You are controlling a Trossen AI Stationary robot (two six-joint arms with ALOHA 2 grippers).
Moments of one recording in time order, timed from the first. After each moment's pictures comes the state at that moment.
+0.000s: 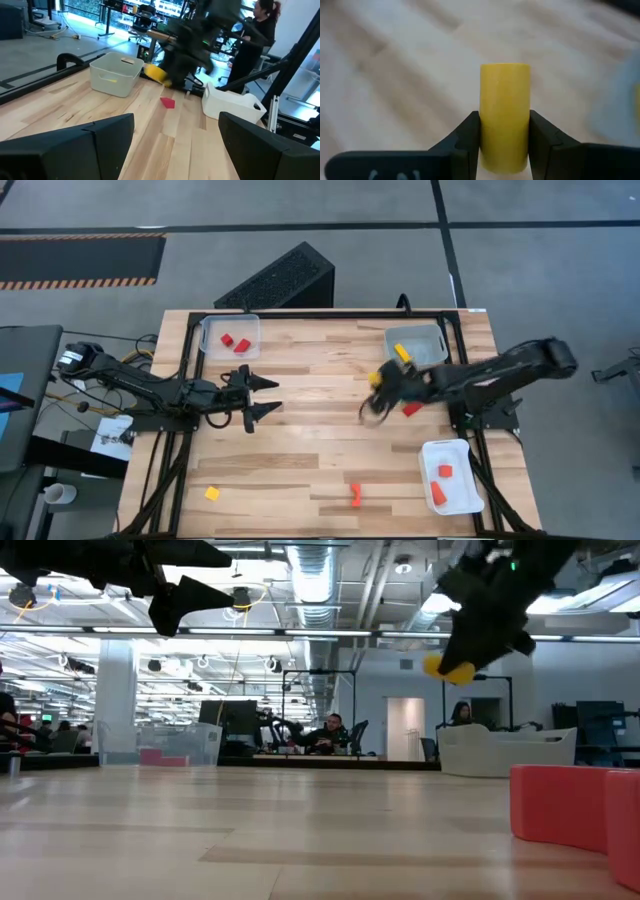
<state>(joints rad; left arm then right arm) -0.26 0.90 0.36 0.44 -0.43 -0.33 0.15 1.25 0.85 -0.57 0.52 0.85</state>
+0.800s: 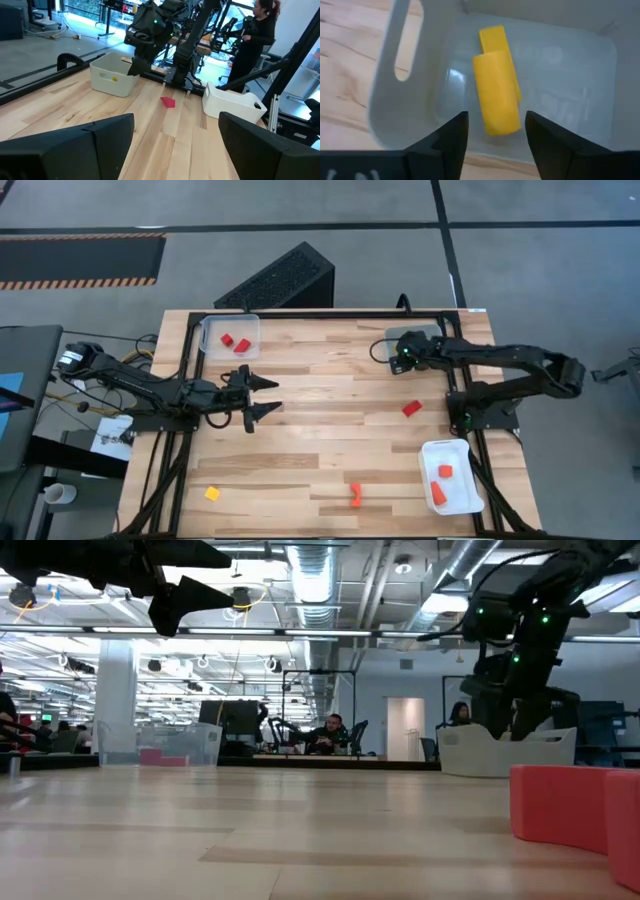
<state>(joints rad) -0.26 0.90 0.36 0.44 -0.43 -0.32 -0.49 1.17 0.59 -0.59 0.34 0.75</state>
